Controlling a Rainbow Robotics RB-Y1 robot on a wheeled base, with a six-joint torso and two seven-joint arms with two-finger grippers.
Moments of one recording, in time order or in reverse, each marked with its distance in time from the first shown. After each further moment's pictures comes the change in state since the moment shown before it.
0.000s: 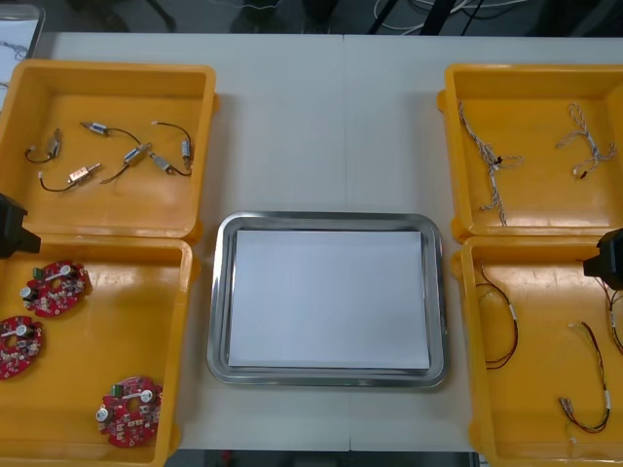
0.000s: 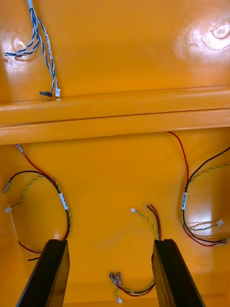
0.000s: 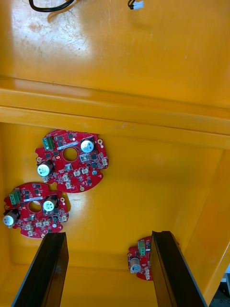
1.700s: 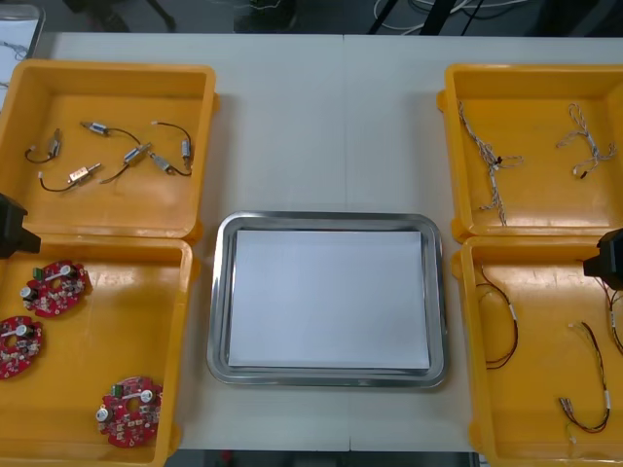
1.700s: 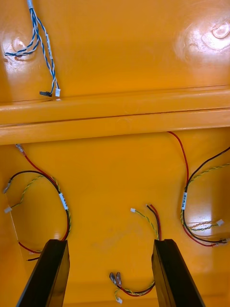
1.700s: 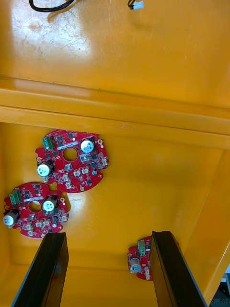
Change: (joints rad) right arm 0.000 0.000 0.000 0.000 0.000 0.000 0.000; left arm 0.000 0.000 0.000 0.000 0.000 0.000 0.000
